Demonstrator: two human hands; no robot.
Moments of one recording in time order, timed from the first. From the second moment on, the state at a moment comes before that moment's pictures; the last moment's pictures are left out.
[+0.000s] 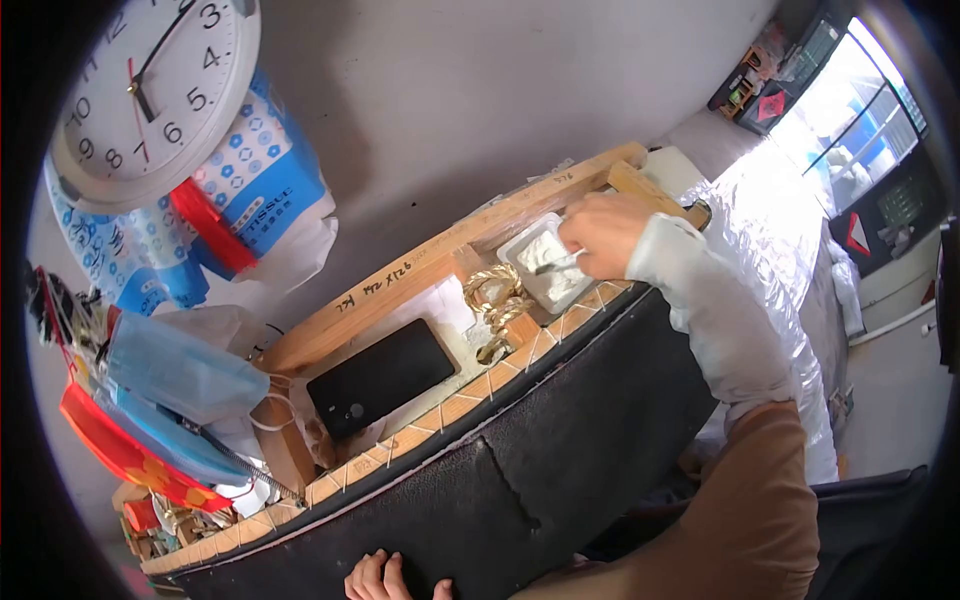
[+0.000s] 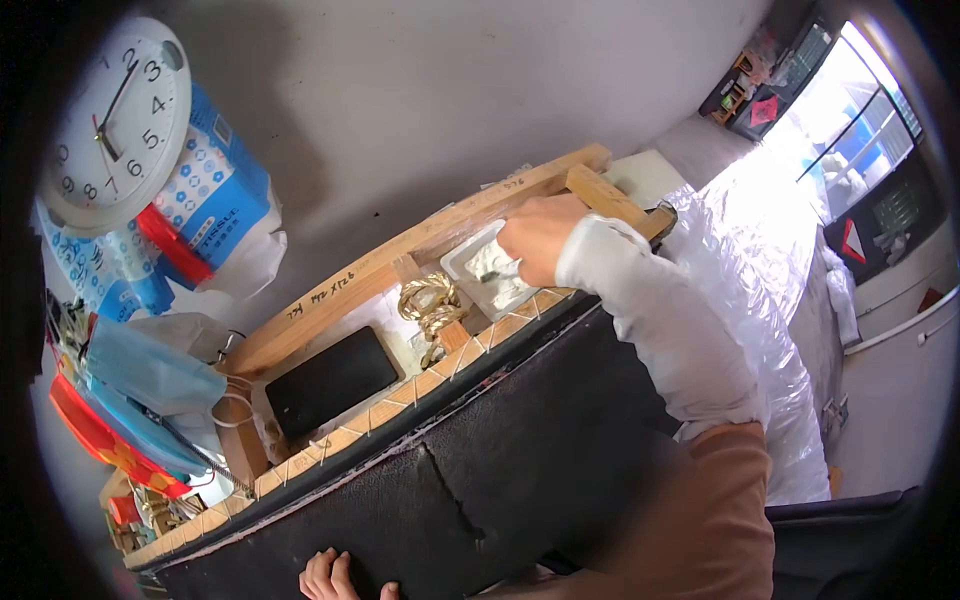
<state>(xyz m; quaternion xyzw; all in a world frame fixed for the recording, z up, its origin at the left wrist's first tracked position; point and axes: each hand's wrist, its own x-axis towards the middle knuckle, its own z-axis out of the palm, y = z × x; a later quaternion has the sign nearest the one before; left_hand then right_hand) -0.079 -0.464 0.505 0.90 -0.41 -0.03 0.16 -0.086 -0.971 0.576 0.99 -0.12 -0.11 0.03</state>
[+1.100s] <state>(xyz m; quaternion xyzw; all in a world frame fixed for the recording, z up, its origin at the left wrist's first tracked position) -0.095 -0.451 0.483 0.91 -0.38 0.02 0.14 -0.276 -1.057 0.461 0.62 -0.60 0.26 -0.43</state>
